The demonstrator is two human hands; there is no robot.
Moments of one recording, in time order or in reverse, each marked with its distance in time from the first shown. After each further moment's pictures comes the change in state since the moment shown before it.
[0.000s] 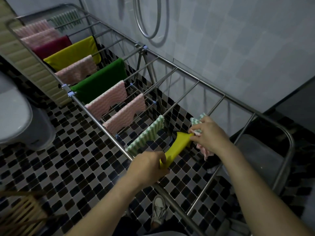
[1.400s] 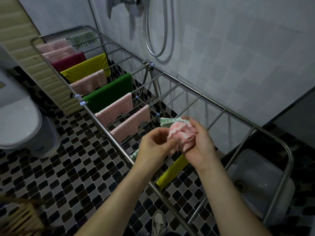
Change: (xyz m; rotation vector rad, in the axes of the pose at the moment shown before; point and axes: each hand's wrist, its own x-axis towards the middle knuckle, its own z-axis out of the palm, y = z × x) left_hand -0.010 0.052 -0.064 -1.232 0.370 -0.051; right_hand -0.036 -0.096 -0.016 1.917 -0.081 0.286
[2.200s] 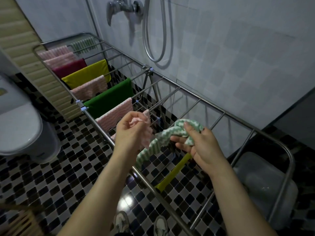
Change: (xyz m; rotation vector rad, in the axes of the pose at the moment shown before) left_hand 0.024 0.033 -0.040 -0.174 0.245 0.009; right_hand -0.010 -0.013 0.001 -0.395 -0.078 -0.149
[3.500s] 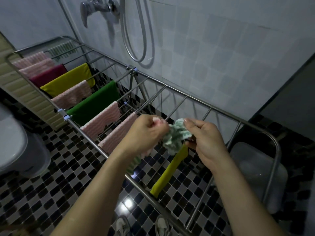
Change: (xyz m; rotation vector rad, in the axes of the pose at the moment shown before) left_hand 0.009 0.011 0.045 0.668 -0.489 0.093; right_hand -0.005 -0.020 -0.021 -0.332 0.197 -0.134
